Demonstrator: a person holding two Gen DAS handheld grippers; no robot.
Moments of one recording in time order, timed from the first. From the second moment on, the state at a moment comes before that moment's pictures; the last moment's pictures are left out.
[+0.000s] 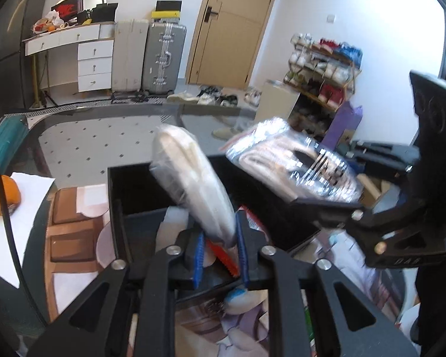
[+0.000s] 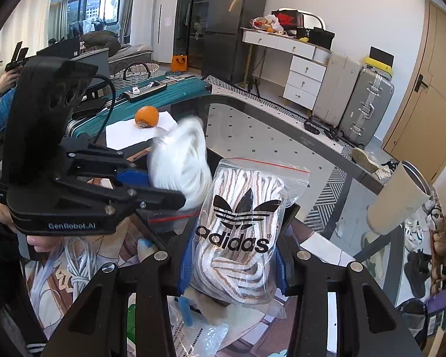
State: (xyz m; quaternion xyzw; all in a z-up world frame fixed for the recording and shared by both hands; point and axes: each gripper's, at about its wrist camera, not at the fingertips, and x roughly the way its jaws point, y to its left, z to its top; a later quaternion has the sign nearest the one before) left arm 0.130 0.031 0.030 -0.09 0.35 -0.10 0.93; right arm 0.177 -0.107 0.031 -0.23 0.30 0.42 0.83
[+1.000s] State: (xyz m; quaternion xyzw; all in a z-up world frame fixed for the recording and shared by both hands) left arm 0.091 0.046 0.037 -0.06 0.32 -0.03 0.95; right arm 0.187 -0.091 0.013 -0.29 0.29 0.37 0.83
